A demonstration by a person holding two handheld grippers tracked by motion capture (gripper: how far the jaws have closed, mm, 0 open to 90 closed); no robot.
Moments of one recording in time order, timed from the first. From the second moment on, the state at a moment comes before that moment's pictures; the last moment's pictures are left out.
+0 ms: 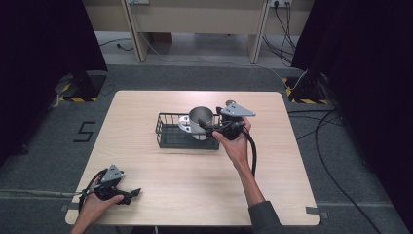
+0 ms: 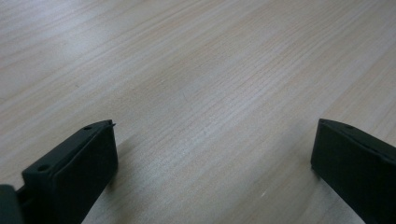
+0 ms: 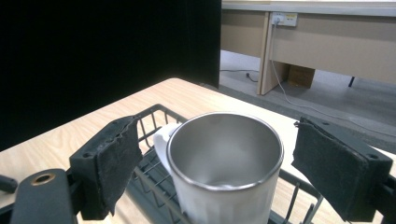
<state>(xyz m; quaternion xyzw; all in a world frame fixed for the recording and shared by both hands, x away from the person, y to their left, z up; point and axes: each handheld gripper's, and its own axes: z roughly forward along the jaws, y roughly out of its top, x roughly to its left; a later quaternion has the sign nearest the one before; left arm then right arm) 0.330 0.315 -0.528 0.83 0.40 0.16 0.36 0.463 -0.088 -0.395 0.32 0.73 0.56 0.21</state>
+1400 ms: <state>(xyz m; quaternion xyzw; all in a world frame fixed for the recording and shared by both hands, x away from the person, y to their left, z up) 0.330 0.315 -0.529 0.83 0.40 0.16 0.36 0.394 -0.114 -0.417 0.30 0.75 0.54 0.22</state>
